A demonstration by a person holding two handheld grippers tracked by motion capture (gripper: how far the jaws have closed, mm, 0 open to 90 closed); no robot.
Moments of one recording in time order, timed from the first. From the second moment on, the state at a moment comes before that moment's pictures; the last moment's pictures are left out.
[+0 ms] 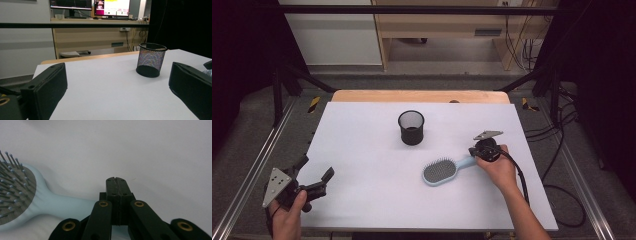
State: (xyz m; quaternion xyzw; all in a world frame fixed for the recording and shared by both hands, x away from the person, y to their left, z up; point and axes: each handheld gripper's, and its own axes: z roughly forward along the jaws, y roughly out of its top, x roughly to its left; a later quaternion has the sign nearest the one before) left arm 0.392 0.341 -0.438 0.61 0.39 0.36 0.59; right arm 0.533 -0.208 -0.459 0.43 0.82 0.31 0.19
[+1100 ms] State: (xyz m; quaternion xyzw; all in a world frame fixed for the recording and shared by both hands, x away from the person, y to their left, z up) left arm 0.393 0.343 -0.440 0.62 0.40 0.36 0.58; right arm 0.460 -0.214 -0.462 0.37 0.88 0.28 0.12
